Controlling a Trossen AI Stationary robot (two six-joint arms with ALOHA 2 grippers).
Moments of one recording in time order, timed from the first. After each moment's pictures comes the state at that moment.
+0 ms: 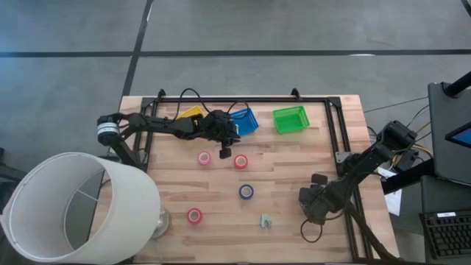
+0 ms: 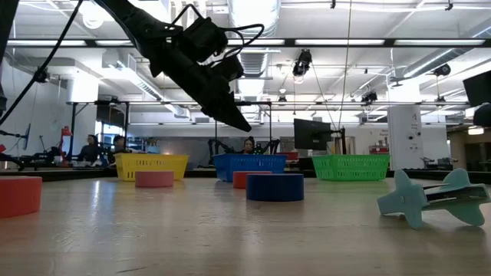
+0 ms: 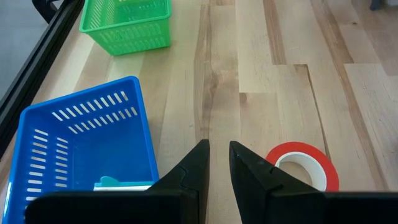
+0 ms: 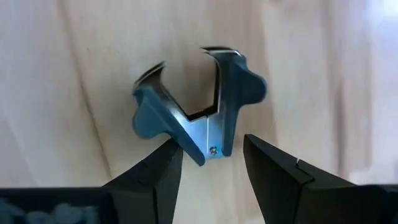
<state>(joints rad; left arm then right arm) 0.29 1.64 0.99 0.01 0.12 0.22 0.74 1.47 0.68 -0.74 0.16 0.97</state>
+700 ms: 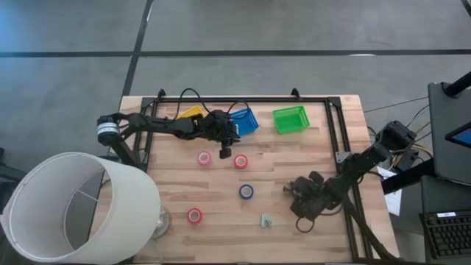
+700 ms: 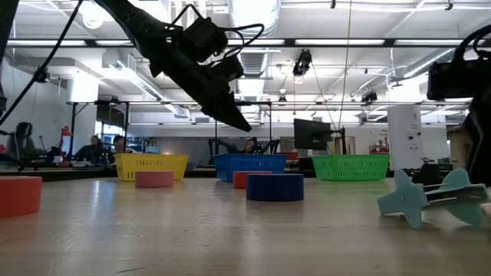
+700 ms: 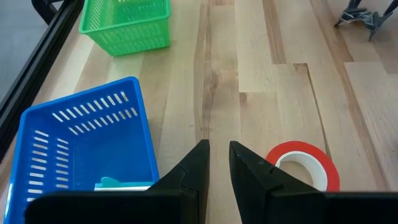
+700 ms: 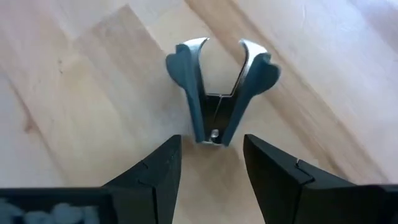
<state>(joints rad) 0.29 1.64 0.99 0.01 0.12 0.23 0.69 1.48 0.63 -0.54 0.43 1.32</state>
